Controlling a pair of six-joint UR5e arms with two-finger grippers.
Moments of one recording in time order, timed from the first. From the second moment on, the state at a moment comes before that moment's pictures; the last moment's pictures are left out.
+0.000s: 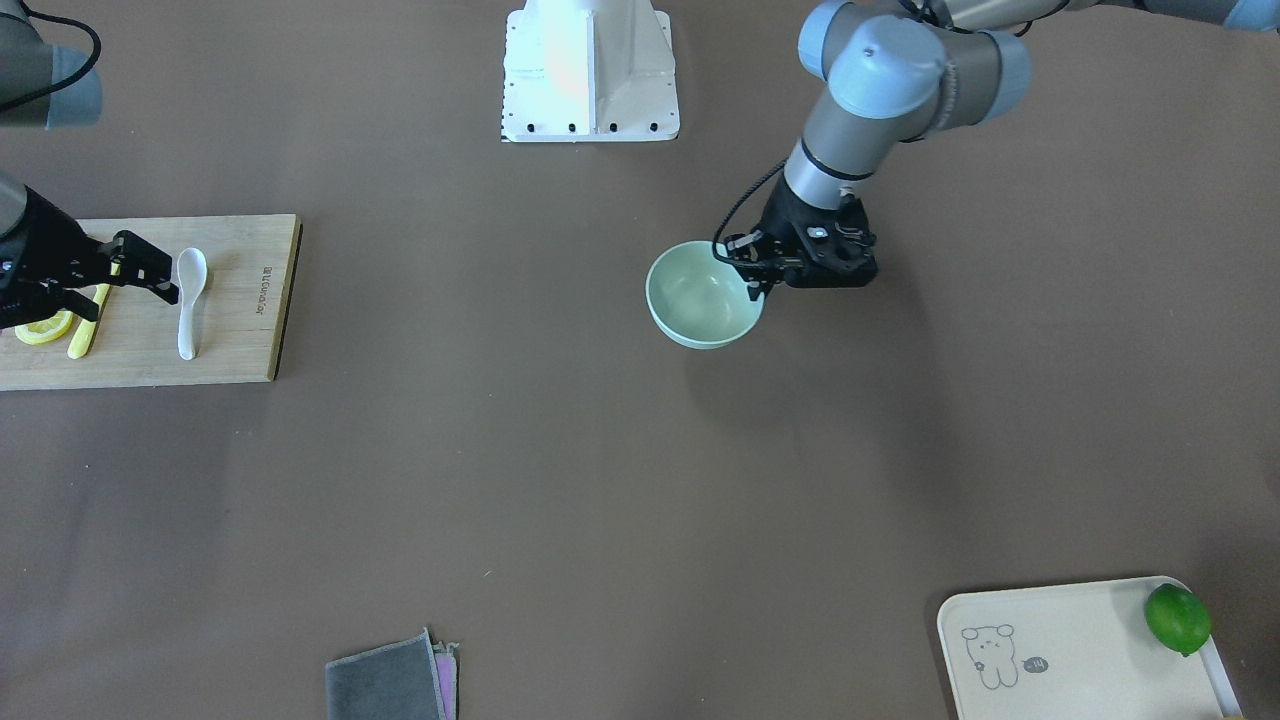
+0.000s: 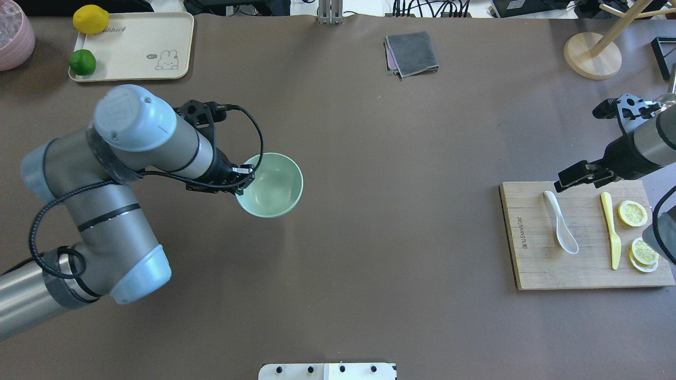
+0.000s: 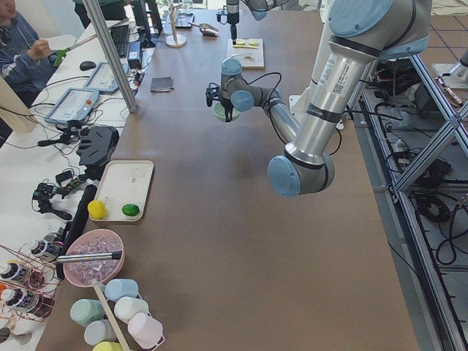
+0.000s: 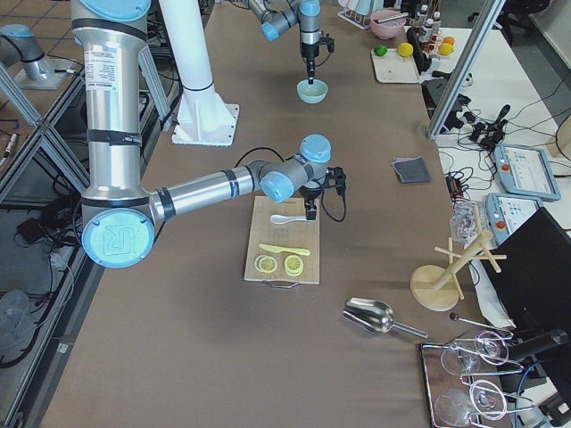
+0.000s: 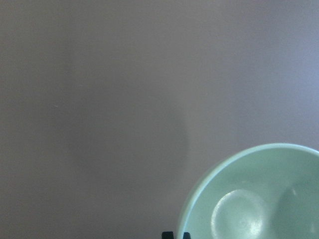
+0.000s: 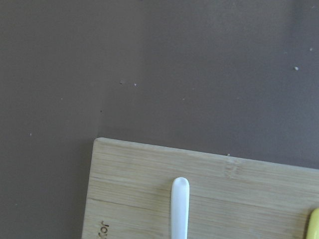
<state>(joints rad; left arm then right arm) -0.60 -2.07 -1.82 -1.72 -1.95 -1.31 0.97 -1.59 1.83 -1.22 2.27 0.67</state>
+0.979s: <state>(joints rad) -0.43 -2.22 -1.70 -1.72 -1.83 -1.42 0.88 -1.56 1.75 -1.21 2.21 0.70</state>
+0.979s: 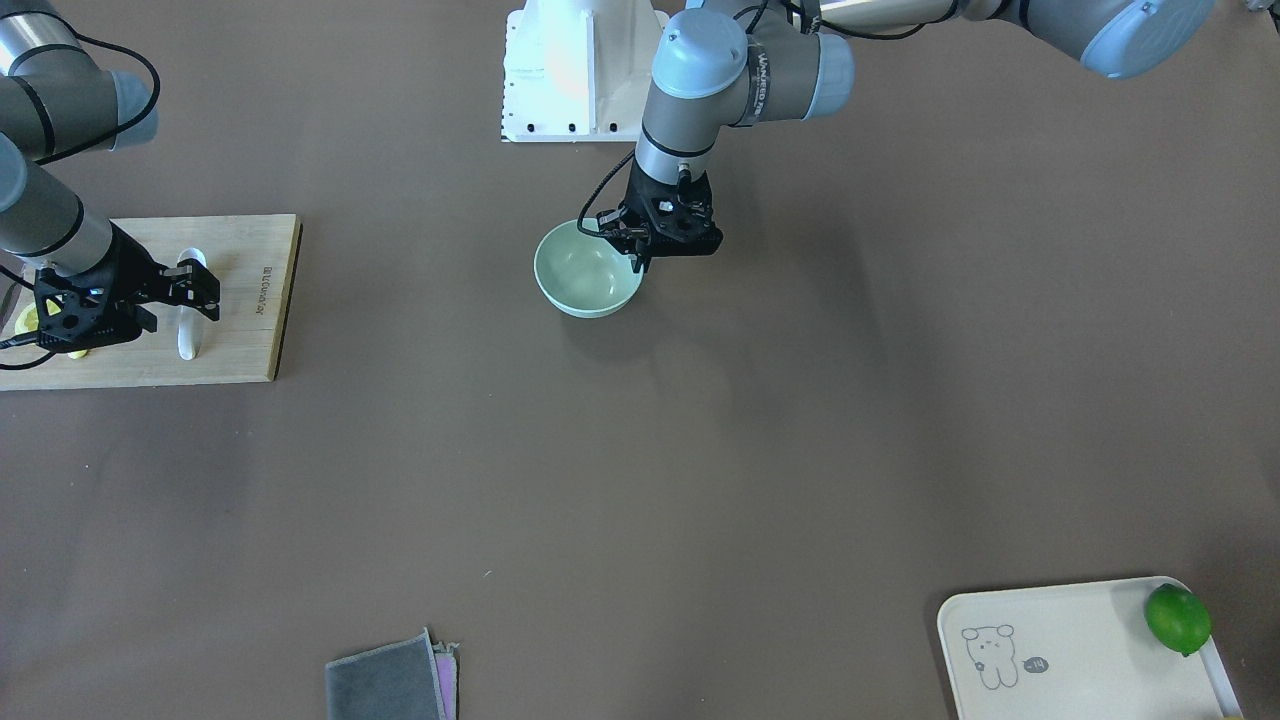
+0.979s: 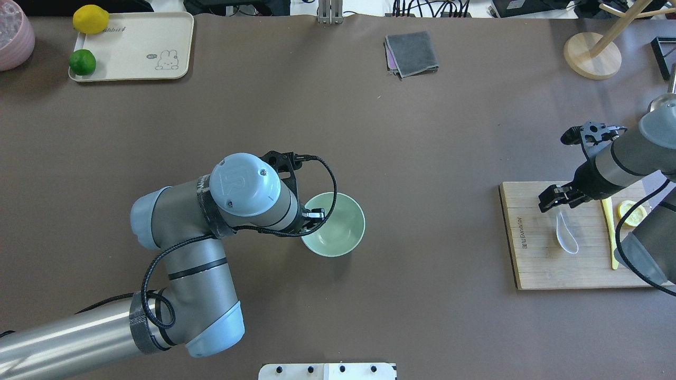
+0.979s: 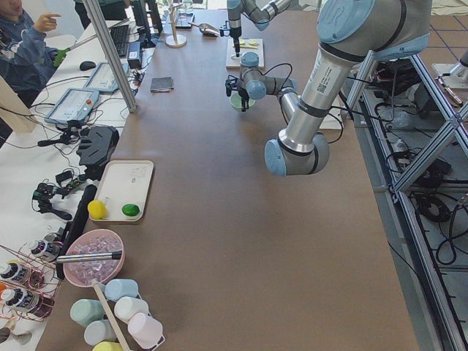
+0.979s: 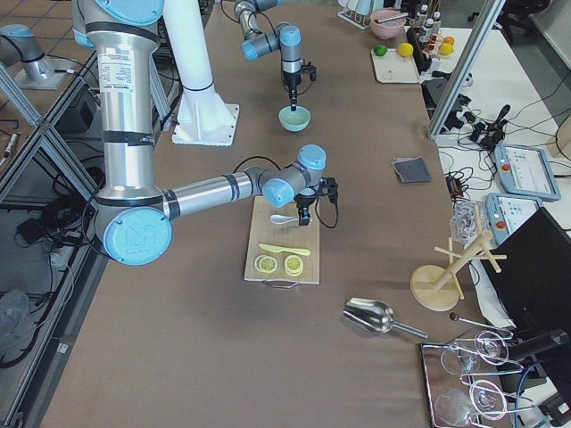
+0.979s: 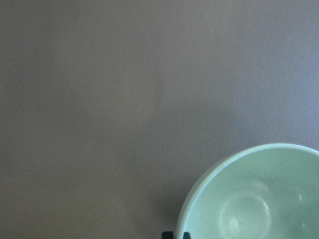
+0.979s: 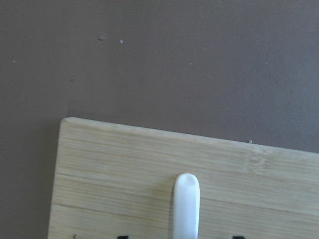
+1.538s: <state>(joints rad) -0.42 -2.23 -1.68 -1.72 -1.83 -1.41 0.88 -1.56 1.74 -1.21 2.21 0.70</state>
